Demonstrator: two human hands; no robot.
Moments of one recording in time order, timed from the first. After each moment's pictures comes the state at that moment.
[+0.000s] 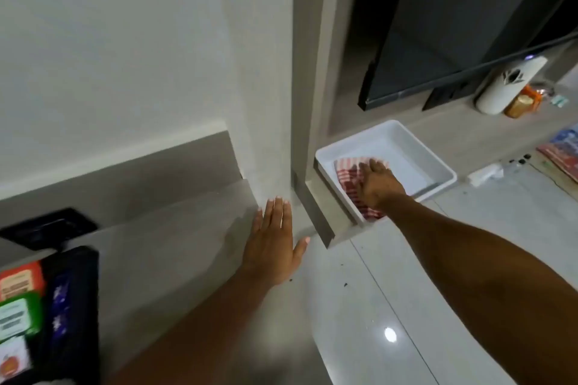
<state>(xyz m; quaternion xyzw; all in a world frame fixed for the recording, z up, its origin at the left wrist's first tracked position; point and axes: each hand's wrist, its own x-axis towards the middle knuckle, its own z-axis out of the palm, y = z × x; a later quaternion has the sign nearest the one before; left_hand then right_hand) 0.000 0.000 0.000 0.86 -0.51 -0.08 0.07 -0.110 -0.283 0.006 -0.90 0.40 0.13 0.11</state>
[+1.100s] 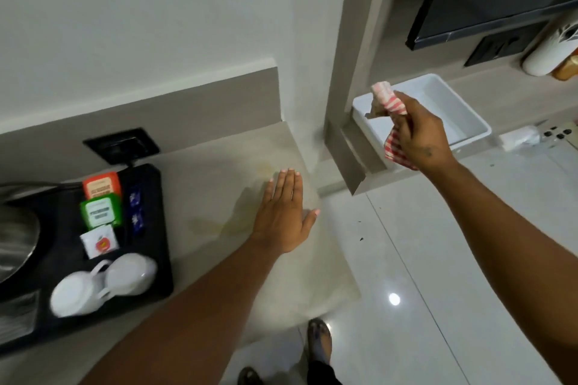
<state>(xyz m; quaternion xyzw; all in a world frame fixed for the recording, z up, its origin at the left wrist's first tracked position) -0.026 0.116 0.008 0.86 -0.50 -0.08 0.08 -0.144 -0.161 0.099 -0.85 0.33 -0.24 0.33</state>
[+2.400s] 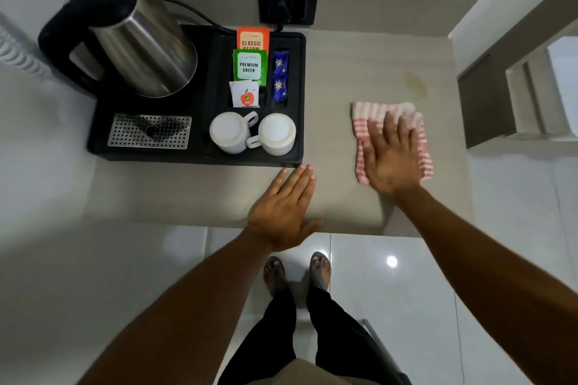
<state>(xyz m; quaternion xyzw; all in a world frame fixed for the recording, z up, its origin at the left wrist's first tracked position) -0.047 0.426 -0.052 0.87 -0.48 -0.09 0.03 -0.069 0.149 -0.037 -0.98 0.16 0.02 0.08</state>
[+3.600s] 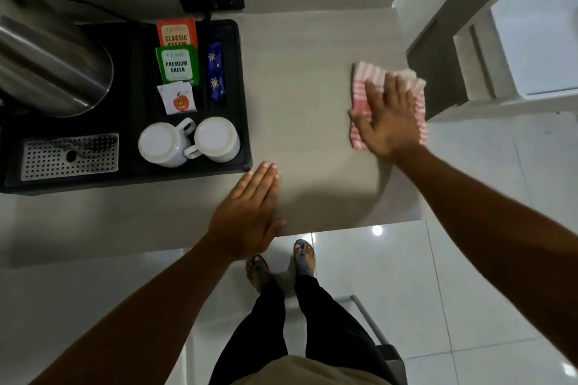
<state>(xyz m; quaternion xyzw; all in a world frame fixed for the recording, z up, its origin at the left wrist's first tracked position) -0.038 0.414 -0.053 0.84 -0.53 -0.11 0.04 -0.067 0.055 -0.027 -0.97 0.23 0.06 0.10</state>
